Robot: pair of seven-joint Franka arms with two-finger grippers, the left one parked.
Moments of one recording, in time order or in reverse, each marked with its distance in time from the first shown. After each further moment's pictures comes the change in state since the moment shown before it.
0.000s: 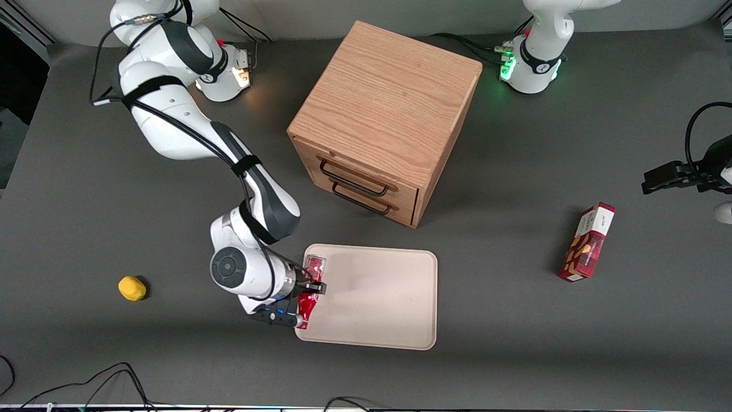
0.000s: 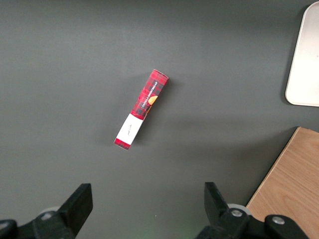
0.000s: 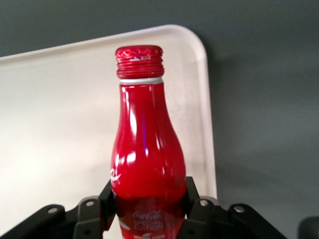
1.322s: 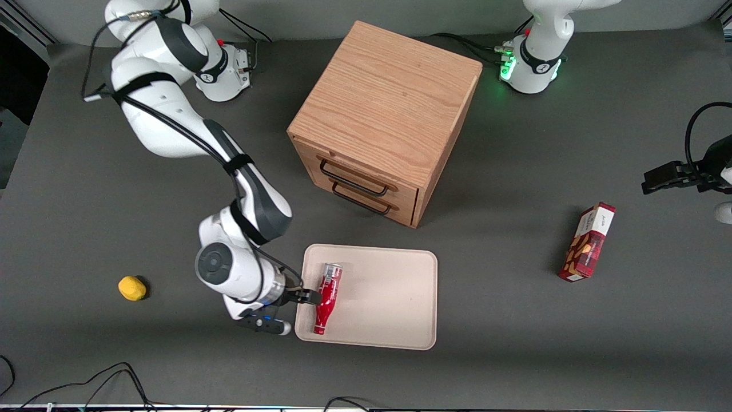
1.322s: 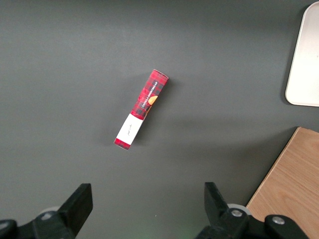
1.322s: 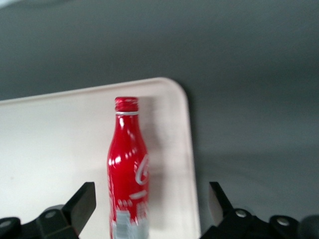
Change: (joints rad) arm -0.057 -0.144 -0.003 -0.033 -0.044 -0.056 0.000
